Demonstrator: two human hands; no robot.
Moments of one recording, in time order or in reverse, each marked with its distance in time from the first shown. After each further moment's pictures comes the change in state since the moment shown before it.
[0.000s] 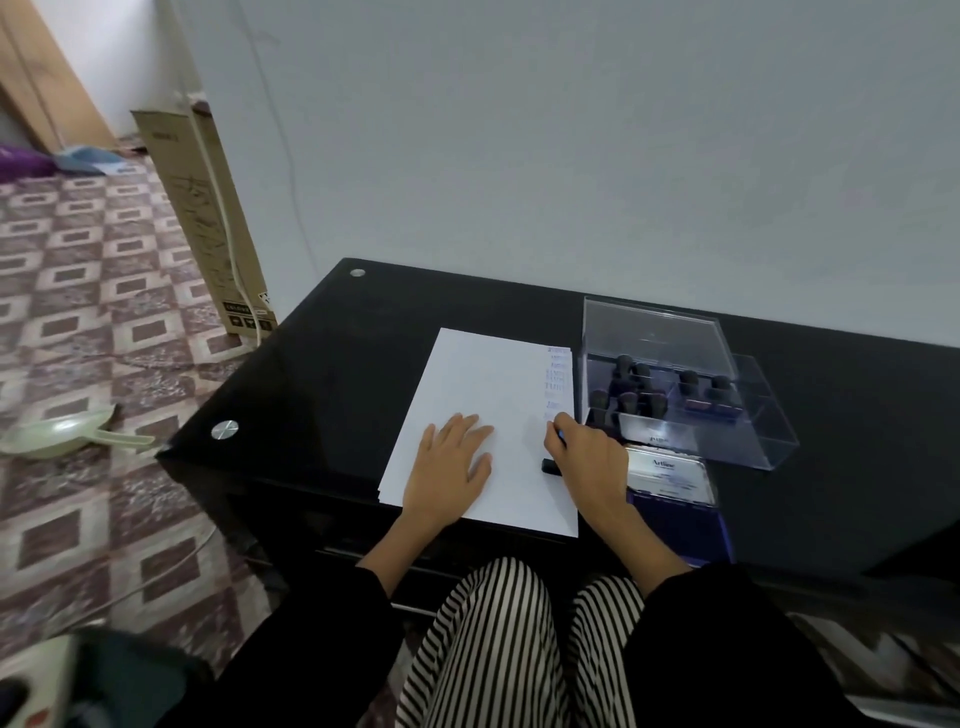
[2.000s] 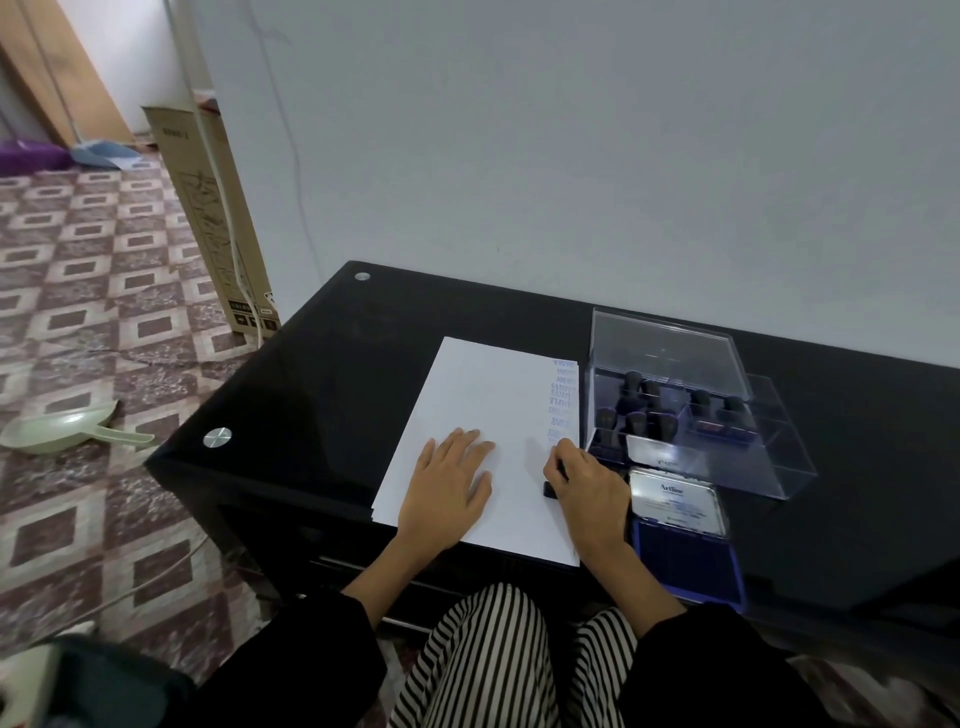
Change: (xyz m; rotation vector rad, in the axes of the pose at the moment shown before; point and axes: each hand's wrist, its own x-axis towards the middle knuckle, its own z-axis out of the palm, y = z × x) left_hand 0.000 -0.001 0.005 0.047 0.017 0.007; right_hand -0.002 0.008 0.030 -0.017 0.501 -0.204
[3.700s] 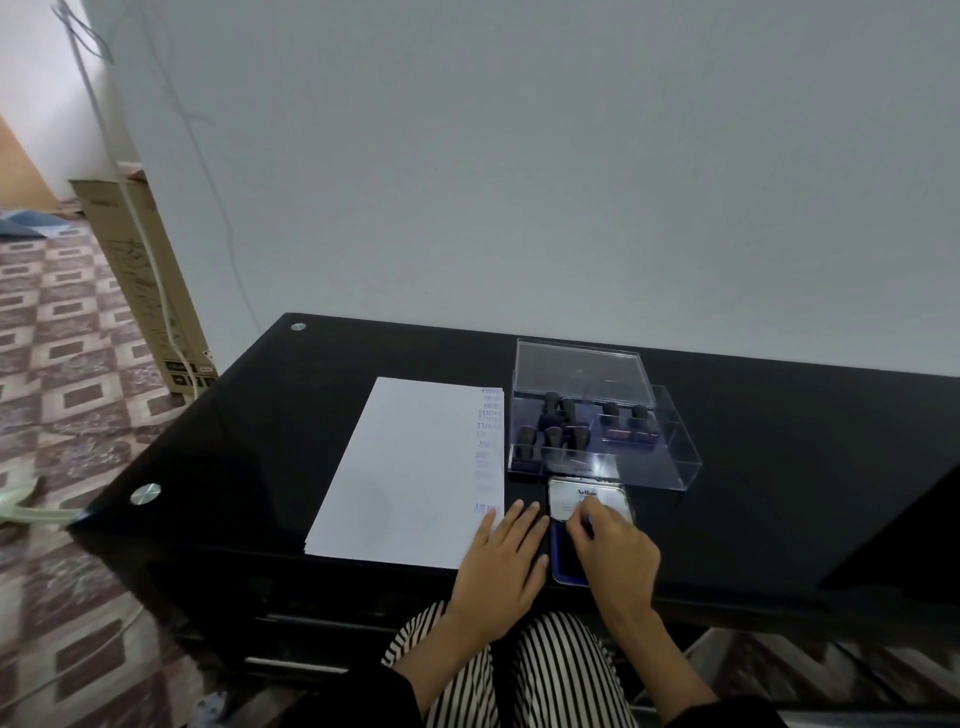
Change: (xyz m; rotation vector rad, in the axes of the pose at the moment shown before) left_hand -0.025 0.122 0.043 0.141 -0.171 0.253; right_hand -0.041 0.071 -0.083 -0.077 -0.149 0.187
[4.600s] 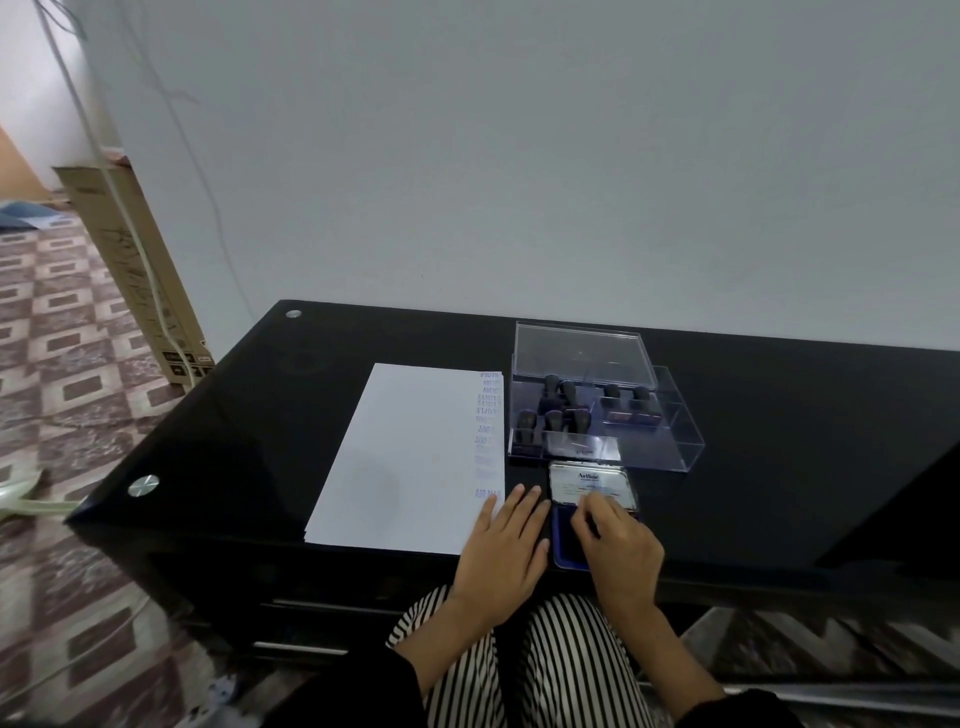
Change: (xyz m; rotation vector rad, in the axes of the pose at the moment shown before) left_hand 0.000 0.001 0.001 -0.006 0.090 0.025; right_hand -0.016 0.009 0.013 0.063 0.225 -0.095
